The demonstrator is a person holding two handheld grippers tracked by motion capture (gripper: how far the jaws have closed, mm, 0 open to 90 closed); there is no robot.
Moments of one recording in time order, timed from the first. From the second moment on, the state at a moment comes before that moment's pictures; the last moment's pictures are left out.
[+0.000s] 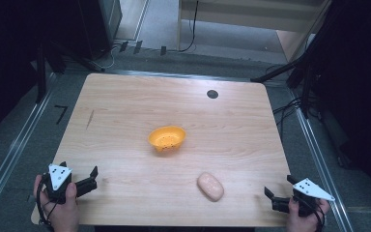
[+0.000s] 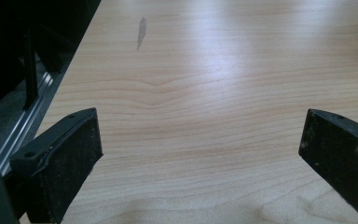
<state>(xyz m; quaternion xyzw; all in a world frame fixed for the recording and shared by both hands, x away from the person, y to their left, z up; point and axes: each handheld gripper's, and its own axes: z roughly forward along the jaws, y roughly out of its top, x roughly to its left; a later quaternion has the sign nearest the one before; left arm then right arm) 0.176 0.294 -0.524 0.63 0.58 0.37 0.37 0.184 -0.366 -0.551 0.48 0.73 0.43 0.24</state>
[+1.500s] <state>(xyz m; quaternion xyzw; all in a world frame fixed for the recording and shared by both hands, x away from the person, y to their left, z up) 0.176 0.291 -0.524 0.63 0.58 0.37 0.37 0.201 -0.309 -0.517 0.42 0.82 0.36 0.16</state>
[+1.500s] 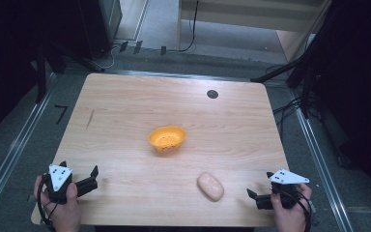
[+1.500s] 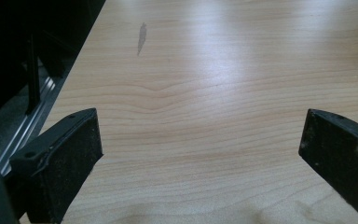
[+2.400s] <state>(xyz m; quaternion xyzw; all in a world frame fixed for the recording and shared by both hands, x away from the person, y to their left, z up) 0.177 0.290 -0.524 0.63 0.57 0.37 0.36 0.211 -0.280 -0.514 0.41 0.83 0.34 0.13</state>
